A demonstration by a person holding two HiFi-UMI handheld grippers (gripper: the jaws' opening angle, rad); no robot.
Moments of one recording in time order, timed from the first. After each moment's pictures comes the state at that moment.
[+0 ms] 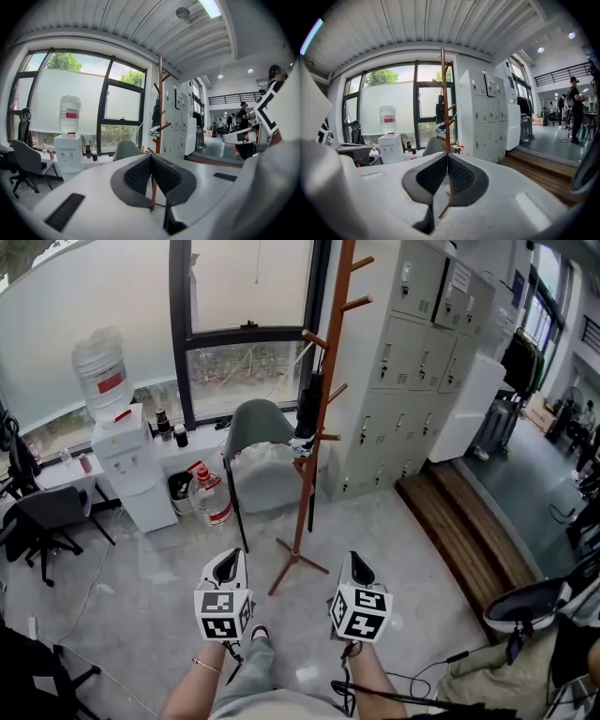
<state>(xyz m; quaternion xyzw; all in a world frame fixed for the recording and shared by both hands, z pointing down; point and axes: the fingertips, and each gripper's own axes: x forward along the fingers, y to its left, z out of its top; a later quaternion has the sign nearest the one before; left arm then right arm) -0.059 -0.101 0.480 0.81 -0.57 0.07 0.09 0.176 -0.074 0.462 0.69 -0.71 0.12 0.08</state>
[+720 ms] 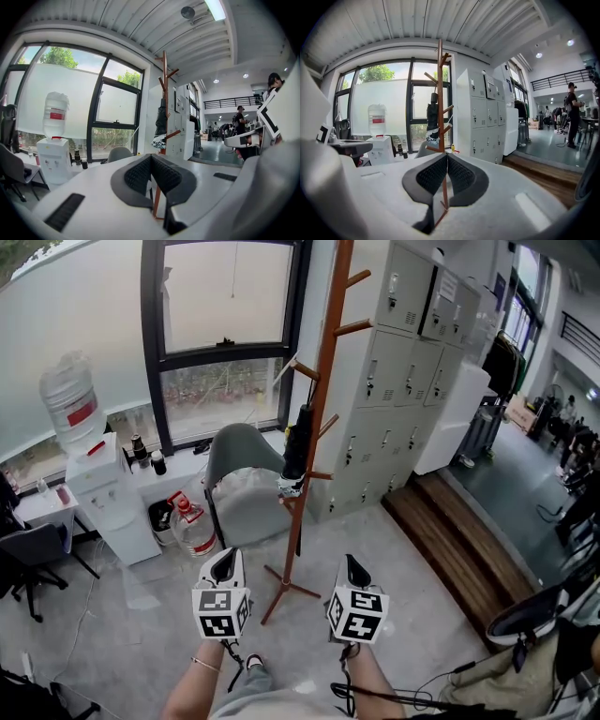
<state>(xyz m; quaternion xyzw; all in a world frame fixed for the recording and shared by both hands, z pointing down) -0.046 -0.241 0.453 0.84 -0.54 0.05 0.08 0.185 -0.188 0.438 0.72 -0.68 0.11 0.08</state>
